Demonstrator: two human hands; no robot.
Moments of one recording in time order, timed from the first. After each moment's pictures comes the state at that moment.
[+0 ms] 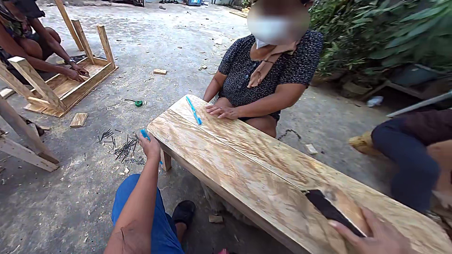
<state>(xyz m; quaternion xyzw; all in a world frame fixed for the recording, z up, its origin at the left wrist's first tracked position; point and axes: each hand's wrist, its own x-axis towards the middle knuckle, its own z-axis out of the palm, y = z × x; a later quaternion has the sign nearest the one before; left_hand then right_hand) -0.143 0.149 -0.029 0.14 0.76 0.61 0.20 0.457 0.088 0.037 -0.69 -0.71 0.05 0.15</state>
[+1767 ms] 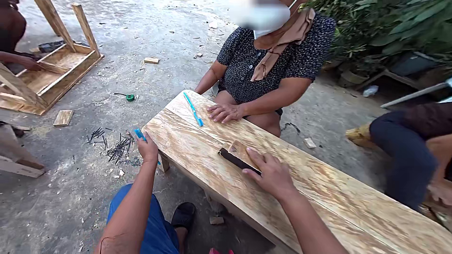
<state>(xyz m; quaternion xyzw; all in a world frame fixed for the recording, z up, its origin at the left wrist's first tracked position) -0.155 0.169 -0.039 0.18 0.77 0.59 0.18 0.226 0.204 0.029 -0.48 -0.87 0.03 0.09</state>
